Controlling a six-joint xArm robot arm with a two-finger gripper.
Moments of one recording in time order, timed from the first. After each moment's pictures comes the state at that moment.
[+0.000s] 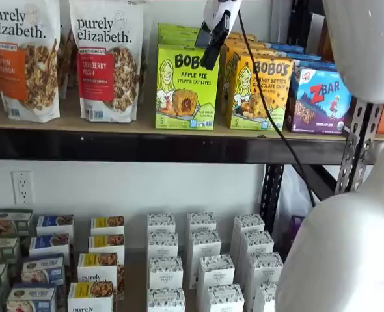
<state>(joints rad) 0.18 -0.17 -1.56 0.29 1.54 -1.34</state>
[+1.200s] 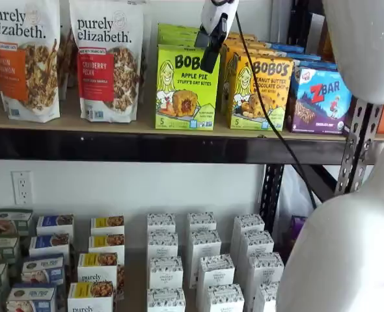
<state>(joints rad) 0.22 -0.17 -1.56 0.23 1.53 -1.32</state>
